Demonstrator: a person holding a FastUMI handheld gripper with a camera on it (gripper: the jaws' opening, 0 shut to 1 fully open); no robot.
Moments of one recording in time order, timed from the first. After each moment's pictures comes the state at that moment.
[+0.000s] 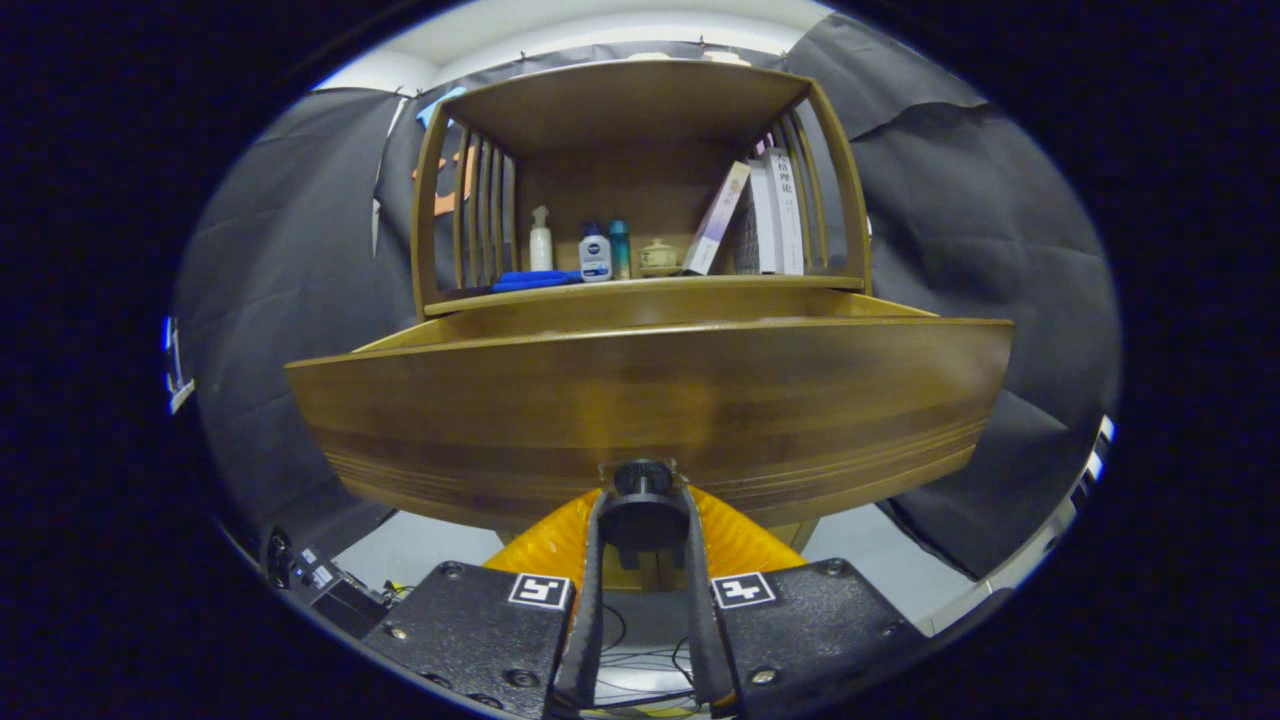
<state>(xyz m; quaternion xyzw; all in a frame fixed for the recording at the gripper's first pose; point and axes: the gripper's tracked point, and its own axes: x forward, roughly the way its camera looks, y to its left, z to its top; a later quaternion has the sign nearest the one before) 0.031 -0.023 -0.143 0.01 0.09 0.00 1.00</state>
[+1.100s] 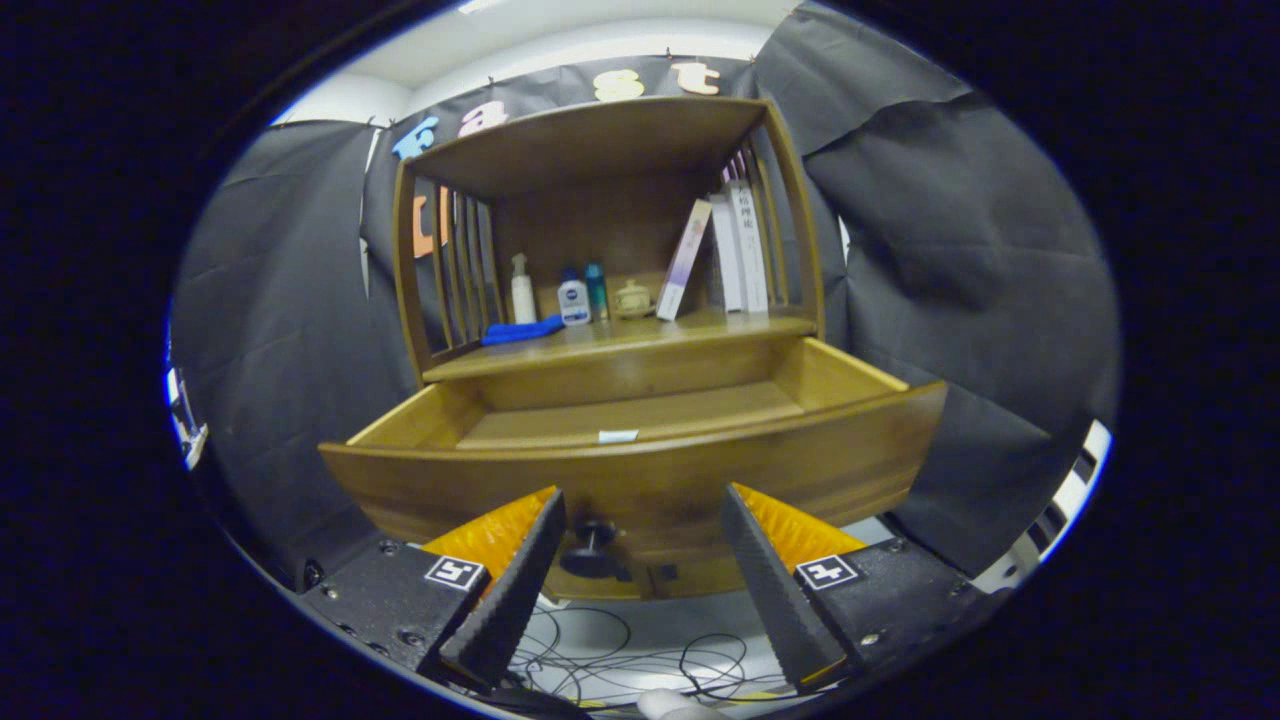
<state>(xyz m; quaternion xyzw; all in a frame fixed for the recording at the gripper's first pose) -0.009 -0.065 -0.048 0.04 0.07 -0.01 1.00</state>
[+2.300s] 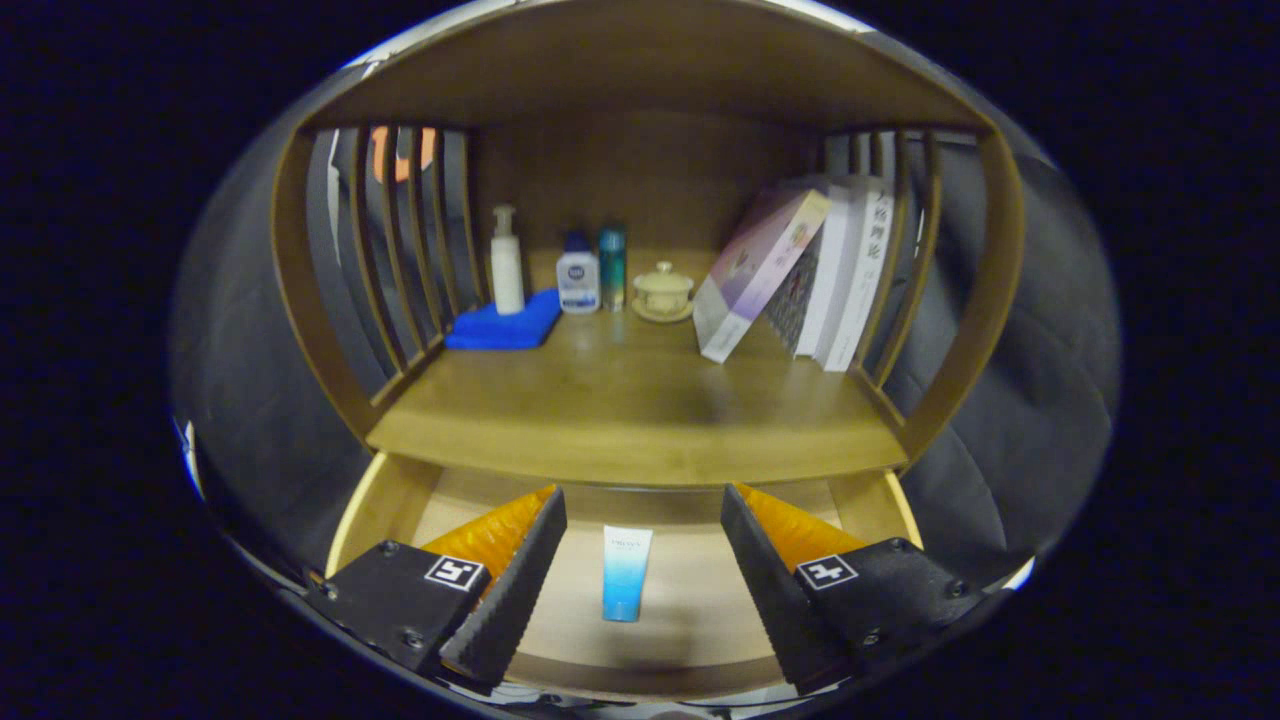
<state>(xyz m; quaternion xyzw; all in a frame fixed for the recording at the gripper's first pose) 0.181 -0.017 0.039 -0.05 0.28 -0.02 0.96</state>
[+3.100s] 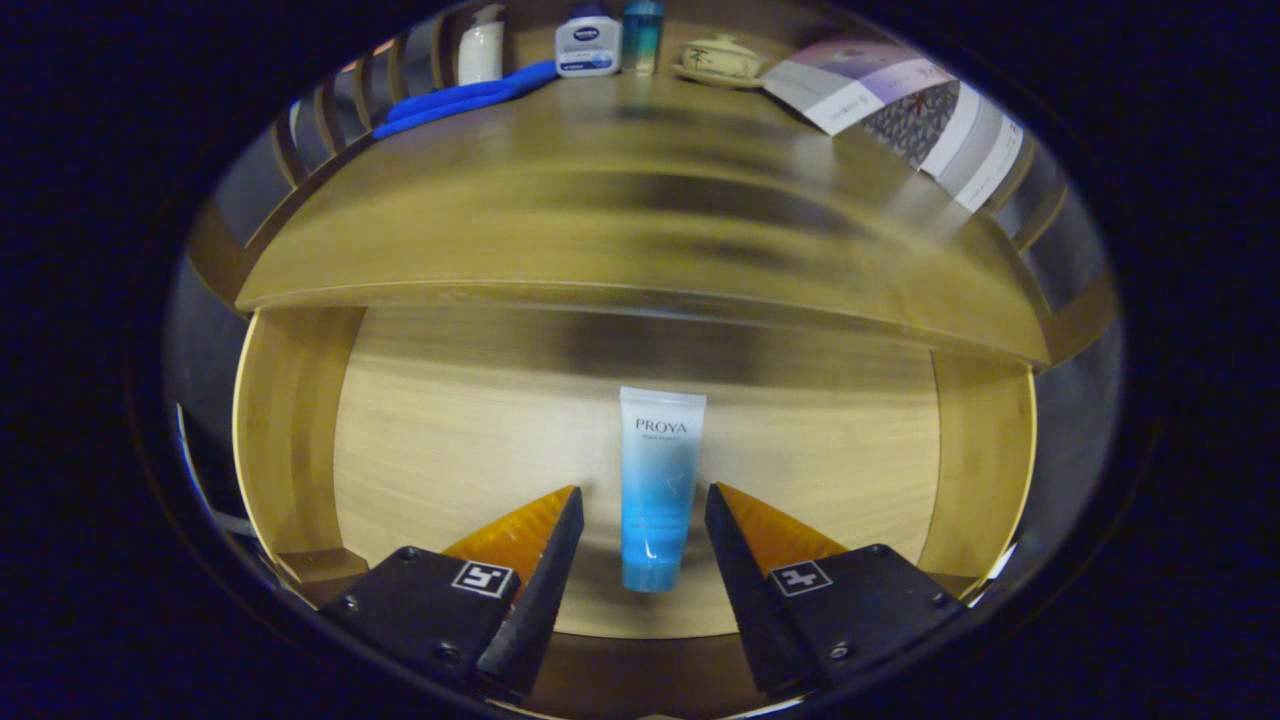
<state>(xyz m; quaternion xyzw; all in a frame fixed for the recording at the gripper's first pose) 0.194 -0.009 -0.105 -0.04 0.54 -0.05 0.84</state>
